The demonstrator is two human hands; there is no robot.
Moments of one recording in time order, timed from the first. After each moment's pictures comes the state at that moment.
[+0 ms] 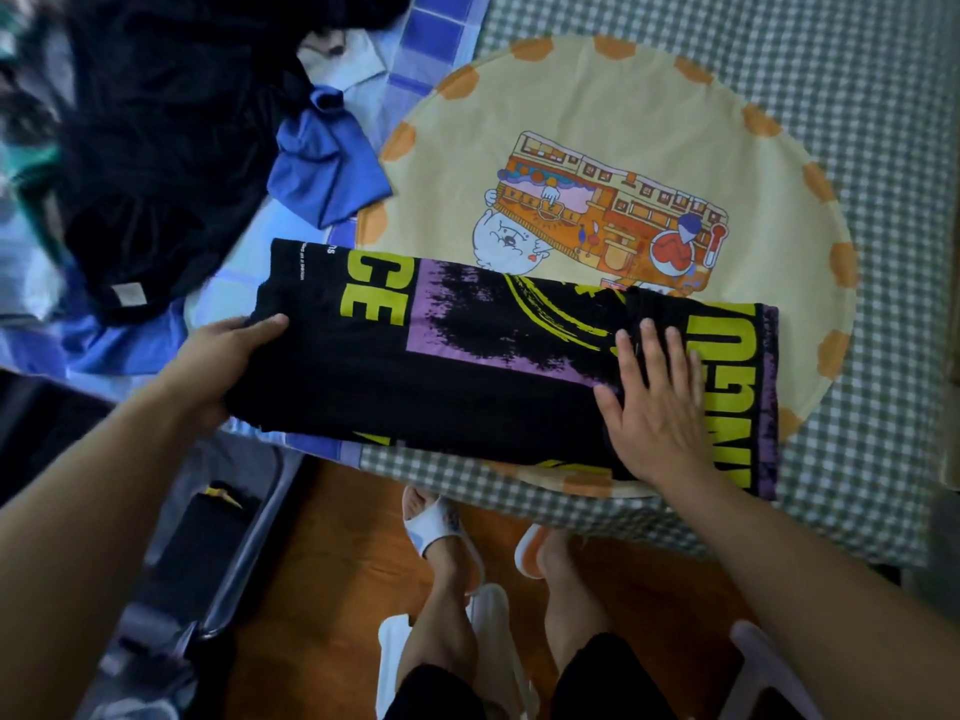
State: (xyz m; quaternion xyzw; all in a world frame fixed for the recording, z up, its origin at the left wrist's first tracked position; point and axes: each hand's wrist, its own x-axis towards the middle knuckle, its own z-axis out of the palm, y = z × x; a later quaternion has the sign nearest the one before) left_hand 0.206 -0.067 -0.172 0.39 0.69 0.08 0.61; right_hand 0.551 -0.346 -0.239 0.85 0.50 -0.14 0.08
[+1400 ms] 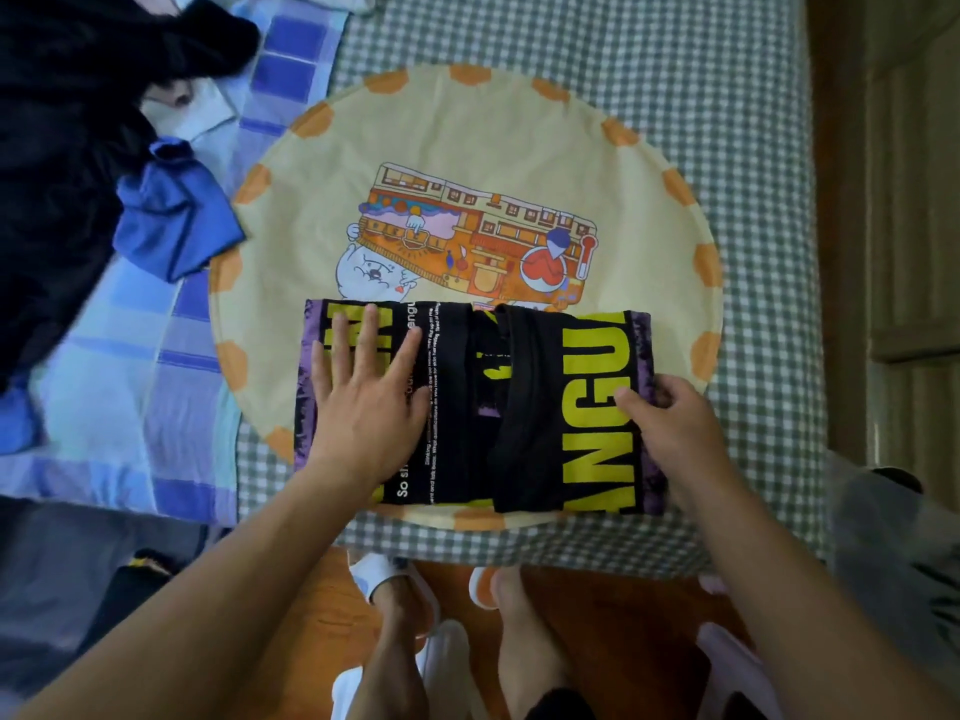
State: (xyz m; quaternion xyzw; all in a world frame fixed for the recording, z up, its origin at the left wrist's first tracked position) left_hand 0.412 -0.206 -0.208 0.88 0.43 -0.09 0.17; right_hand 0.643 -0.398 -0.182 0.86 0.01 -0.36 -0.36
